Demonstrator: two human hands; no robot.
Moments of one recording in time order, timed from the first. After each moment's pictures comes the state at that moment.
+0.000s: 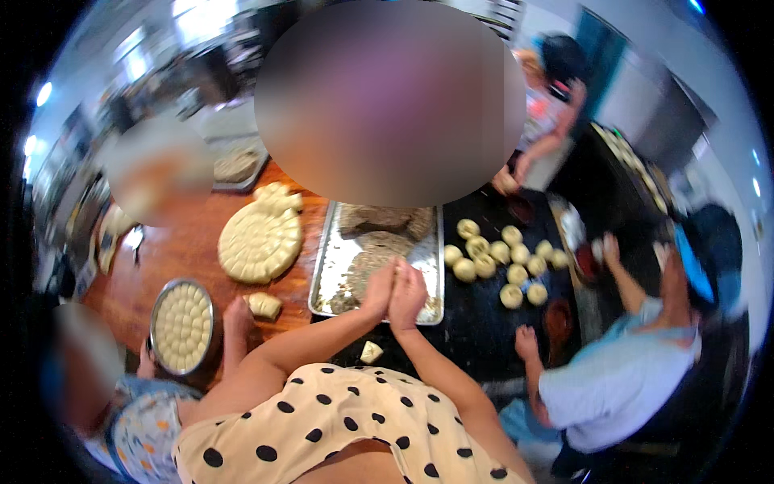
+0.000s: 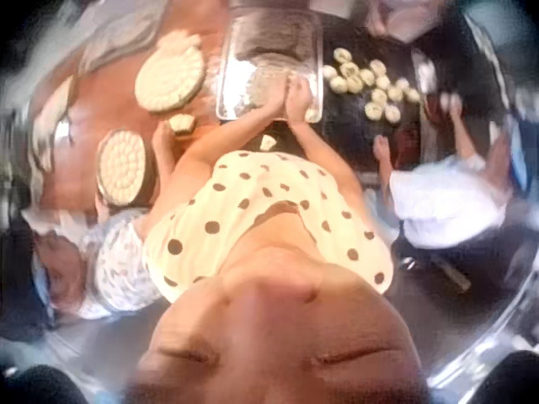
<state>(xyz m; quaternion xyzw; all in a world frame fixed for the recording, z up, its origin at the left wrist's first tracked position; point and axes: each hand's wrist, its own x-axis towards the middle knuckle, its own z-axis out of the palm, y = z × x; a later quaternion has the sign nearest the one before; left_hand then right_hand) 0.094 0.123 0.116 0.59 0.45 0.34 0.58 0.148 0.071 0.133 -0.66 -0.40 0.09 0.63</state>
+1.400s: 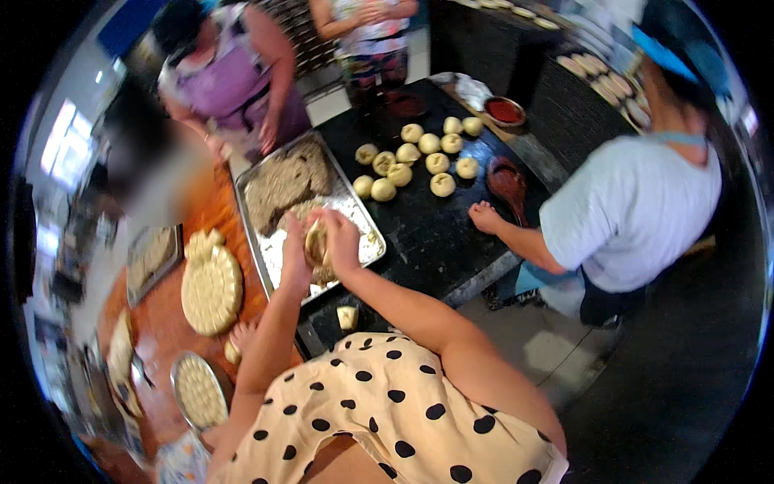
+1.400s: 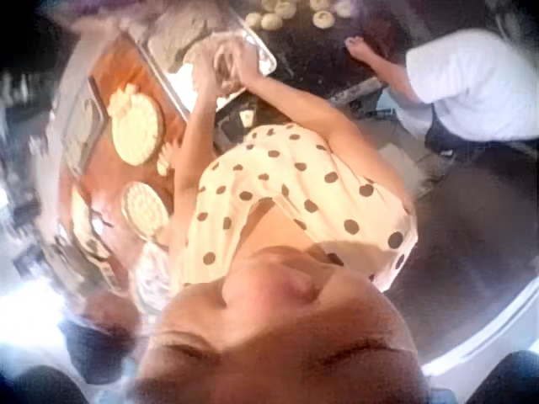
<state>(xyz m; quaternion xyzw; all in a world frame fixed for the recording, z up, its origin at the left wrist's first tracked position) 0.101 0.103 0.170 0.47 0.32 0.25 0.78 0.179 0.044 0.148 -0.49 -0.20 0.24 0.81</state>
